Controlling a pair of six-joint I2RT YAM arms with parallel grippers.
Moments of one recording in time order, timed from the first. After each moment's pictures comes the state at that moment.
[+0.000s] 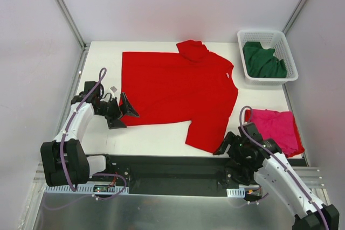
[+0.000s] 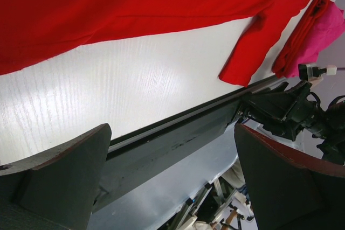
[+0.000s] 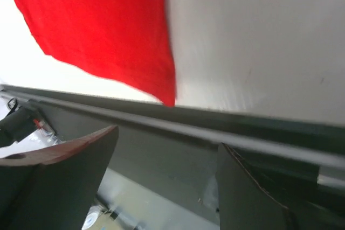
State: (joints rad) left arm 0.11 1.22 0.79 -0.86 0.73 -0.38; right arm 0.40 0.54 0.31 -0.99 -0.30 0.97
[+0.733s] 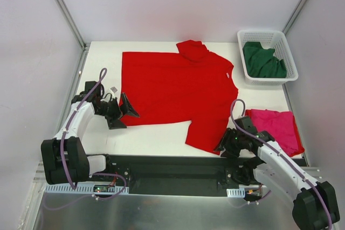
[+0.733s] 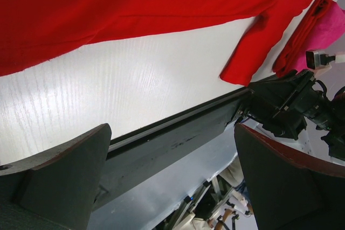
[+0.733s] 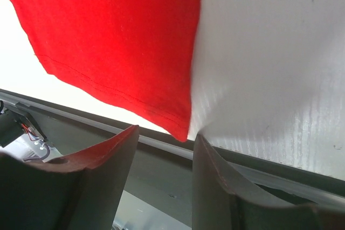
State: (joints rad) left arm 0.11 1.24 0.79 -0.86 0.72 -0.38; right arm 0.40 0.78 0.33 -0.75 -0.28 0.89
